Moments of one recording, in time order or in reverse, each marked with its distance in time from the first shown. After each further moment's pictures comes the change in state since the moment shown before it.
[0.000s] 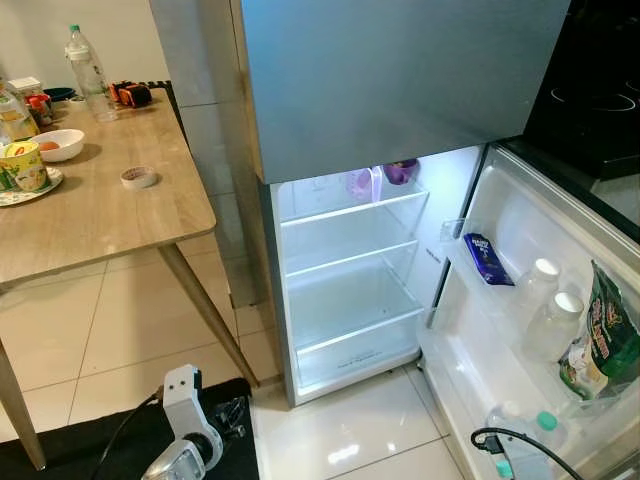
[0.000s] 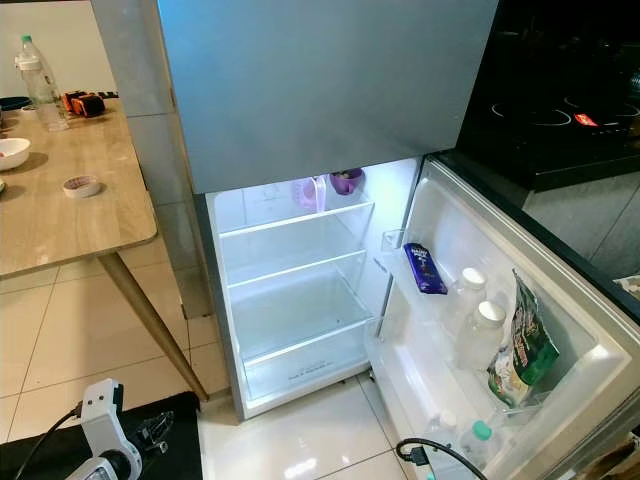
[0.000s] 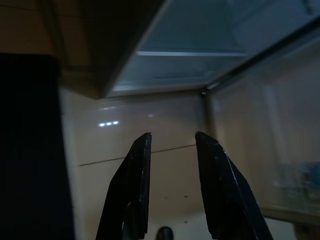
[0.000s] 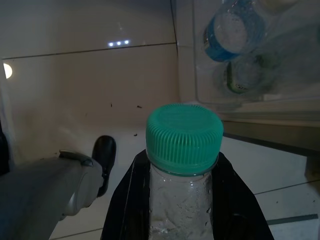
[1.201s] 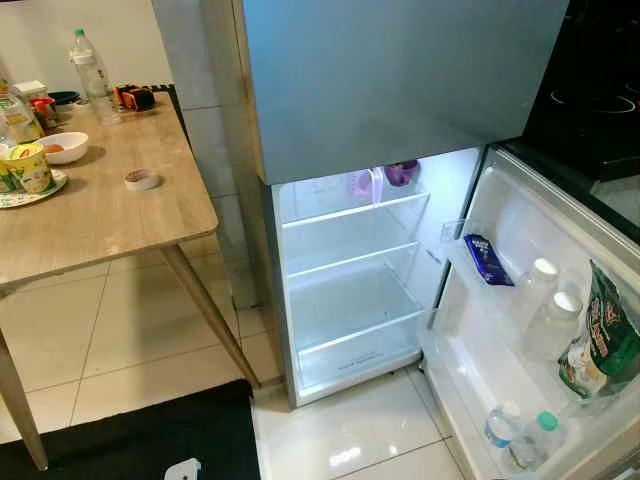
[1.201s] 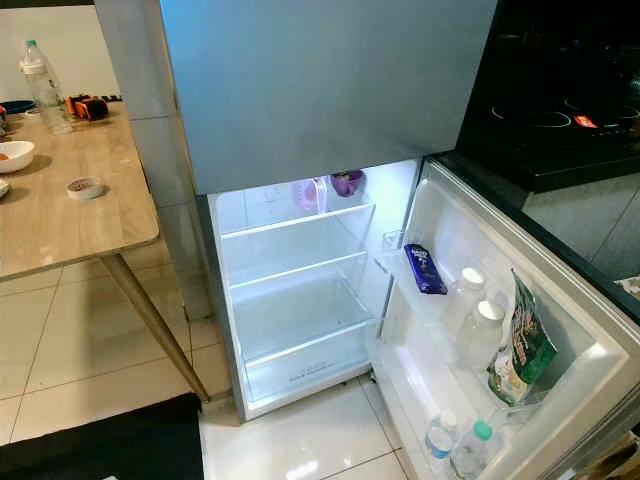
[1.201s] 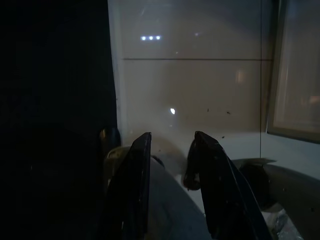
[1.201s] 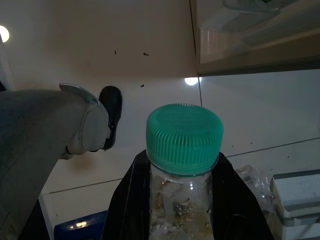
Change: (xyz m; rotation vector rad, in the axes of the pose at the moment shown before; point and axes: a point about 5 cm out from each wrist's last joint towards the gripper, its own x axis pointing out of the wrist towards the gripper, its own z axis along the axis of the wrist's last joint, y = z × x) left arm -0.054 0.028 -0.097 -0.030 0.326 0.240; right arm -0.013 0.011 -0.060 0.009 0.172 0.003
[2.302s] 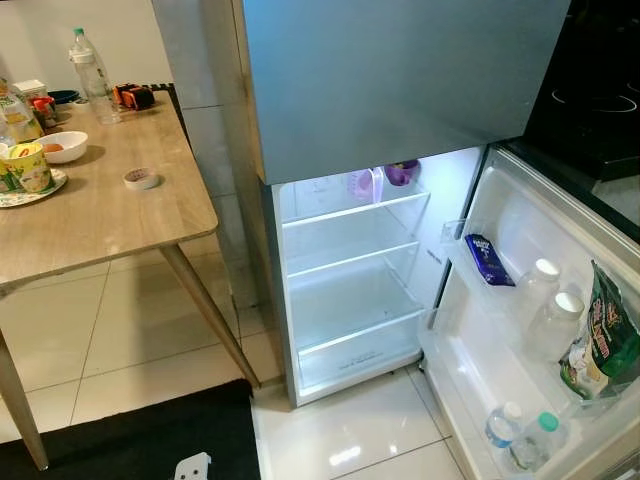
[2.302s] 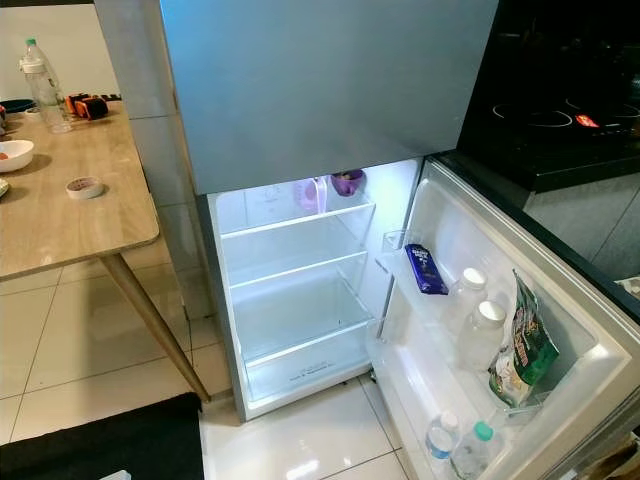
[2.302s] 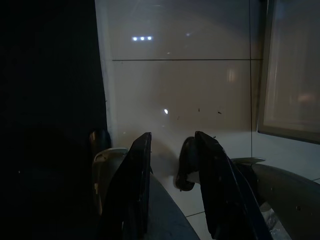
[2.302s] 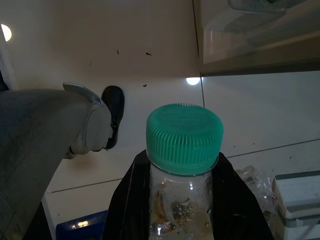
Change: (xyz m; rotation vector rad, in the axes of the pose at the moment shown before) left arm 0.004 -0.011 -0.004 -0.004 0.004 -0.031; right arm 0.000 0.003 0.000 -0.002 0.001 0.007
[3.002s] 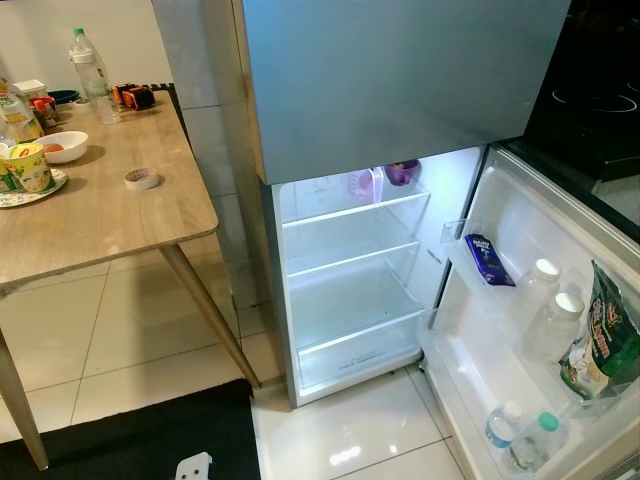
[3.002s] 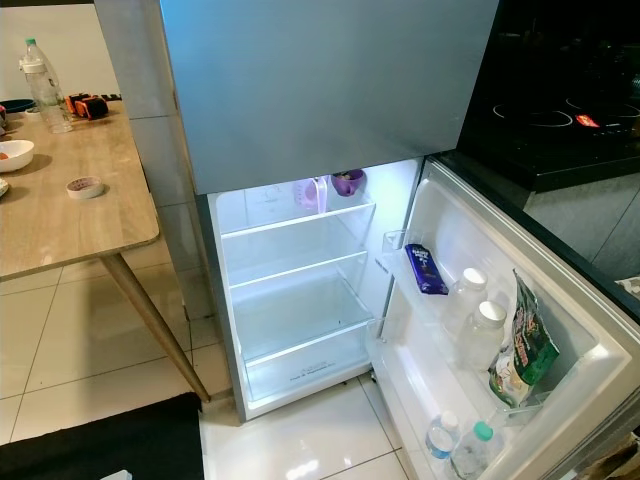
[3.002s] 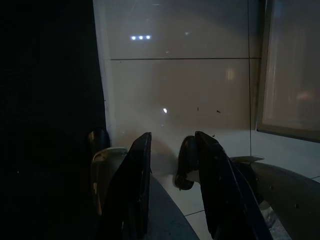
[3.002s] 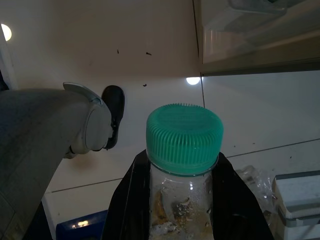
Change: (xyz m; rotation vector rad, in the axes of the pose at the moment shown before) left arm 0.000 0.000 0.000 0.003 0.004 -0.007; right arm 0.000 0.000 0.000 0.000 0.001 0.000
